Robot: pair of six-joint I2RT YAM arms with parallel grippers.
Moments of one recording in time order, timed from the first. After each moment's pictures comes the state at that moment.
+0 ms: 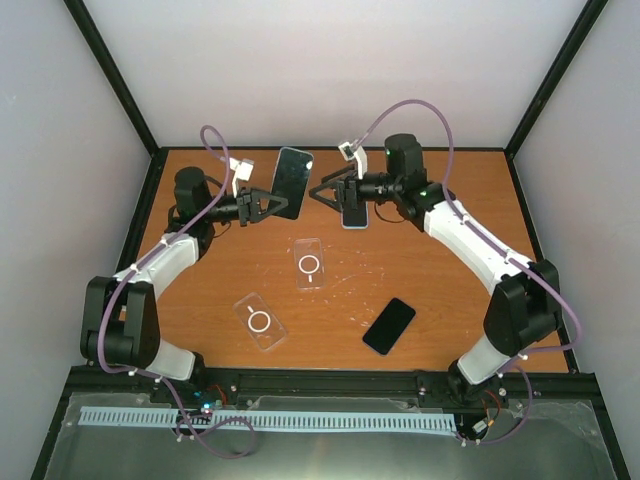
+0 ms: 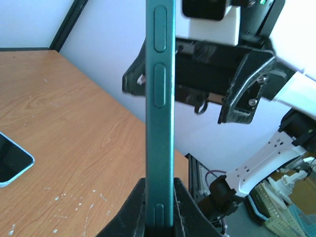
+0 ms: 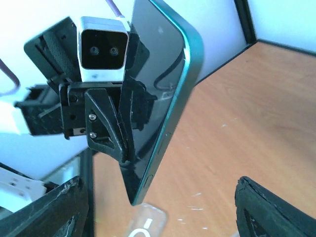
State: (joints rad) left arm -0.14 1.46 0.91 0.44 1.28 -0.55; right arm 0.47 1.60 1.41 -0.22 -0.85 0.11
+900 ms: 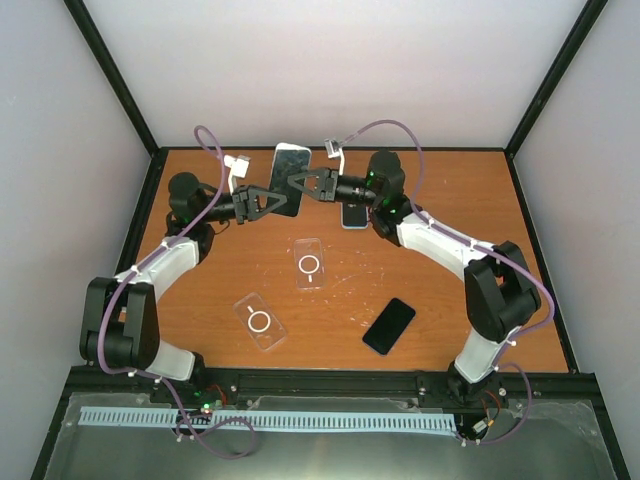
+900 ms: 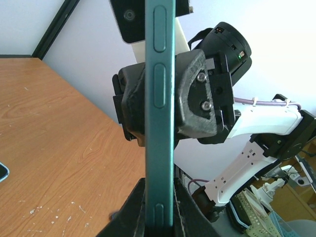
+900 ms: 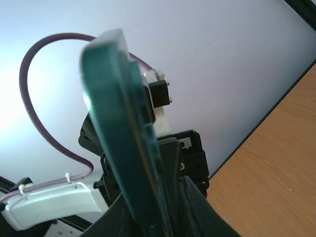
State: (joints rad) left arm -0.14 1.45 0.85 0.77 1.28 -0.86; right arm 0.57 1.72 1.26 0.57 -0.87 0.97
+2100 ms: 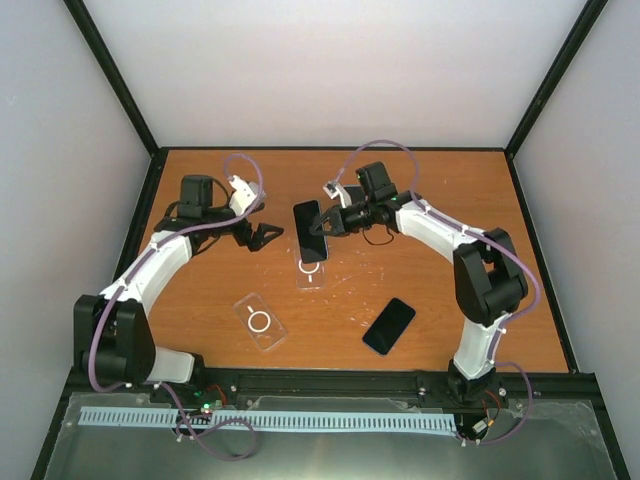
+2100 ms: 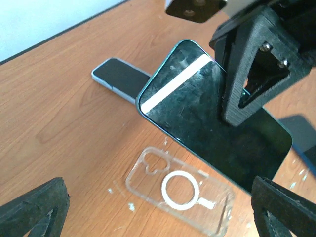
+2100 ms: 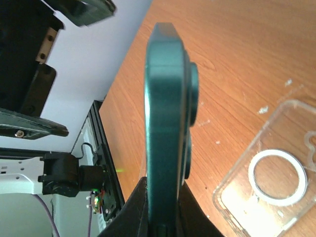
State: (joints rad) left arm -0.13 1.36 0.98 -0.31 0.80 0.38; right arm 0.50 1.82 1.35 -0.33 -0.93 0.31
